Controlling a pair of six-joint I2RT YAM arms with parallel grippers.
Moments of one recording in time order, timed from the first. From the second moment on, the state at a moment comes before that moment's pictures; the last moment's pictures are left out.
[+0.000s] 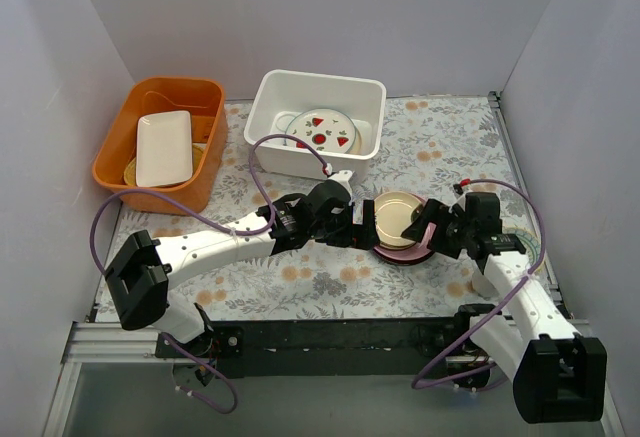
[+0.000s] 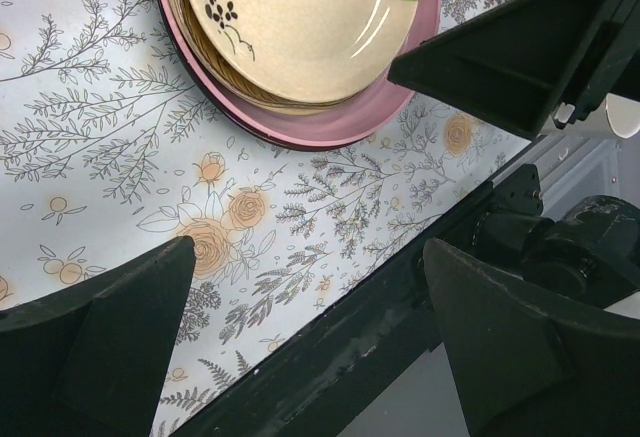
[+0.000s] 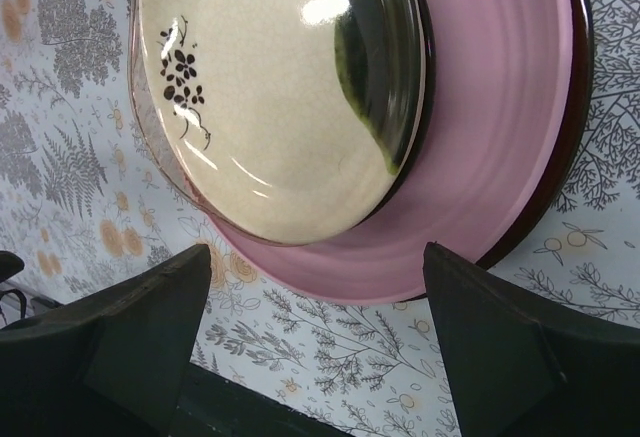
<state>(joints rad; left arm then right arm) -1.04 1.49 1.11 -0.32 -0.03 -0.77 0.08 0.89 0.49 -0.46 -0.40 0.49</state>
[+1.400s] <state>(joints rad) -1.04 1.52 1.11 -0.31 -0.05 -0.79 0.02 1.03 0.18 0.22 -0.49 0.85</state>
